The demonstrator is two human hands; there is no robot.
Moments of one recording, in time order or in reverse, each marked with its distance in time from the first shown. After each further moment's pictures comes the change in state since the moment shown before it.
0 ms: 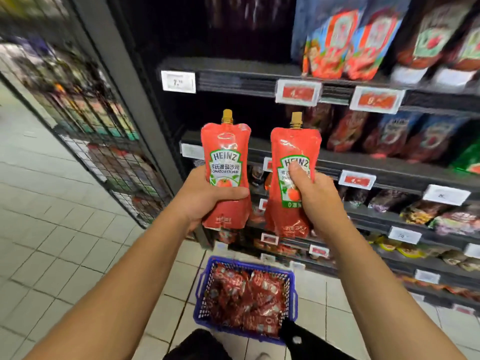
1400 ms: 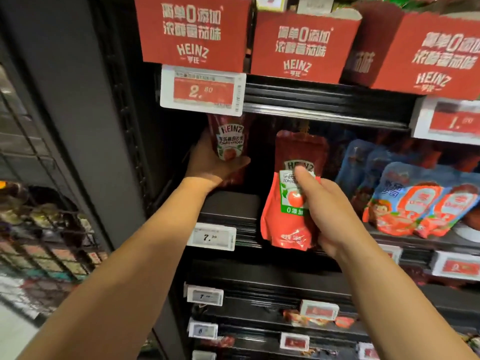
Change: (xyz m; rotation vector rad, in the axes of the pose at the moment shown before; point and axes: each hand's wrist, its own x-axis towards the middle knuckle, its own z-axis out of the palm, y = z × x) left_hand 0.367 0.174 -0.129 0.175 0.178 0.623; right_hand 0.234 -0.177 0.124 0.024 0.144 -0.080
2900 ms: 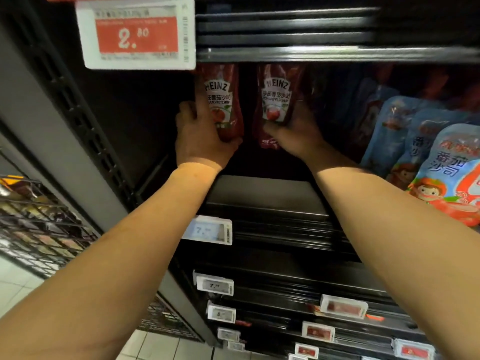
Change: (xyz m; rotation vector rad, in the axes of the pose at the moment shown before) left_hand 0.002 -0.011 0.006 0.797 0.195 0.111; right_hand 0.170 0.022 0.027 -0.362 0.038 -0.389
